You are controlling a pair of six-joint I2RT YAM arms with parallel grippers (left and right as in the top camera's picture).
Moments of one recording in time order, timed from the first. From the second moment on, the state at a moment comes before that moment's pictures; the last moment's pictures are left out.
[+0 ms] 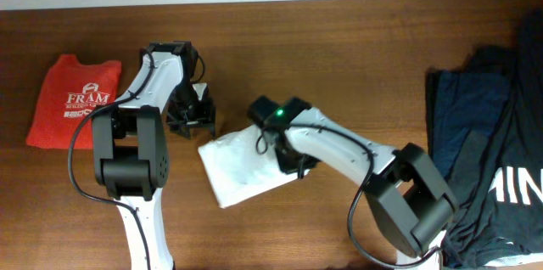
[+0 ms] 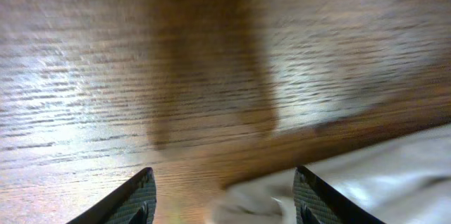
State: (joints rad) left arm -0.10 2.27 1.74 -1.32 0.15 -0.09; right arm 0.70 1.97 1.42 -1.16 0.18 0.56
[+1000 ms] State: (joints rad) left arm -0.25 1.97 1.51 -1.22 0.31 -0.07; right arm 0.52 1.89 1.40 -0.98 -0.57 -0.13
